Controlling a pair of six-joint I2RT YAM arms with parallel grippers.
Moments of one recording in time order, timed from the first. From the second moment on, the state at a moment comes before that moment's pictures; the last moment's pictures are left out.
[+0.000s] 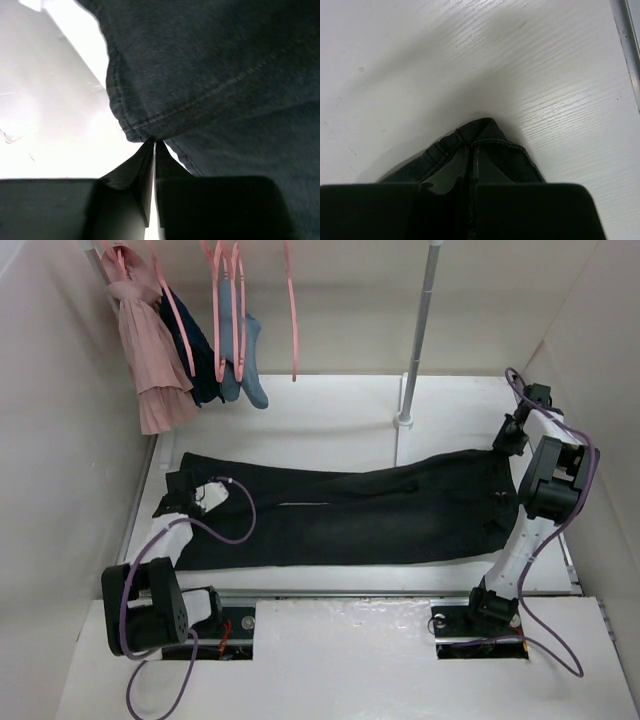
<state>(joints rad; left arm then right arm) 0.16 1.23 0.51 -0.20 -0.33 1.10 -0.34 2.12 1.63 -0.62 0.01 0.21</state>
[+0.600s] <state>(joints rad) 0.21 1.70 1.22 -0.48 -0.11 0.61 -0.22 1.88 1.48 -0.48 -0.05 0.02</state>
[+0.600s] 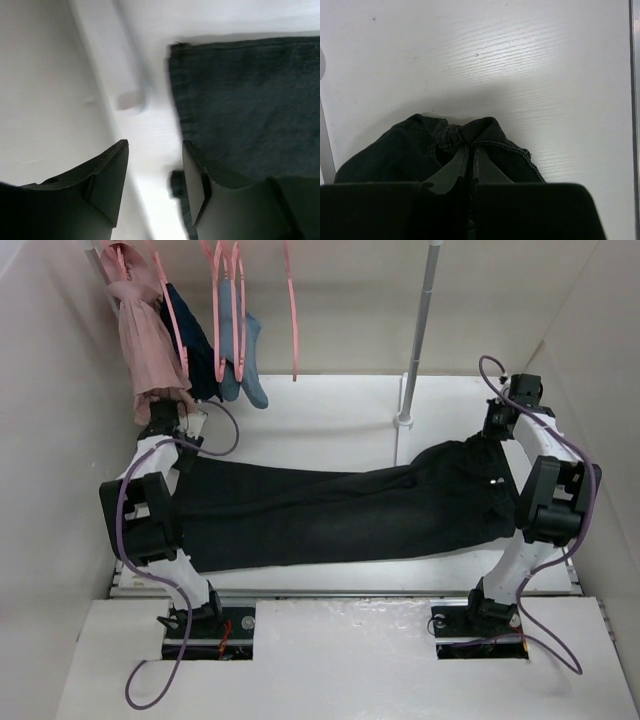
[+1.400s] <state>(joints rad) 0.19 1.92 1.25 -0.31 0.01 0.40 -0.29 1.88 1.55 -0.56 0.00 0.10</state>
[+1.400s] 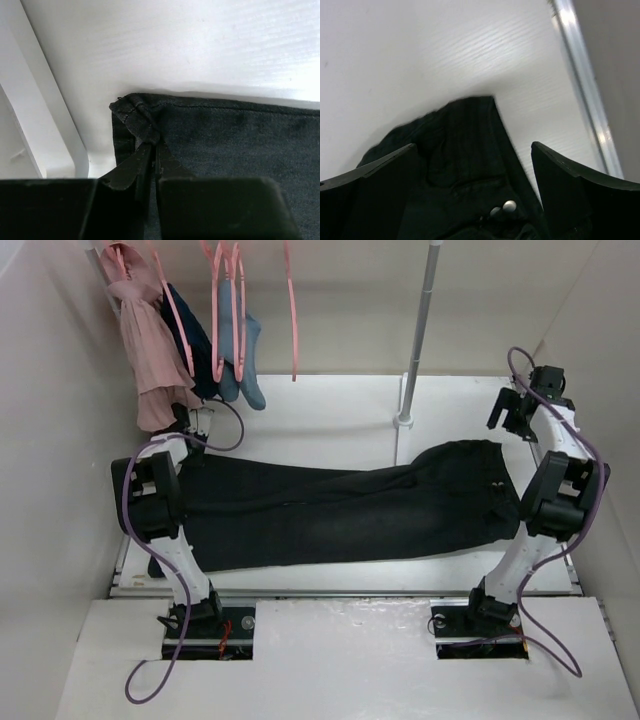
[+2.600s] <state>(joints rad) 0.28 1.39 1.39 -0.60 0.07 0.43 -0.42 1.36 1.16 -0.22 -0.18 0.15</state>
